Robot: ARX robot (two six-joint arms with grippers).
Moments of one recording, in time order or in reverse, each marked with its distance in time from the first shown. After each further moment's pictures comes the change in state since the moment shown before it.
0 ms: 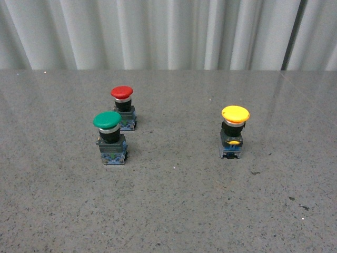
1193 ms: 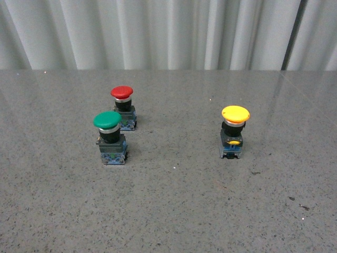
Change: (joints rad) left arm 0.000 0.000 0.000 0.000 0.000 0.000; right arm 0.000 0.000 0.000 0.000 0.000 0.000
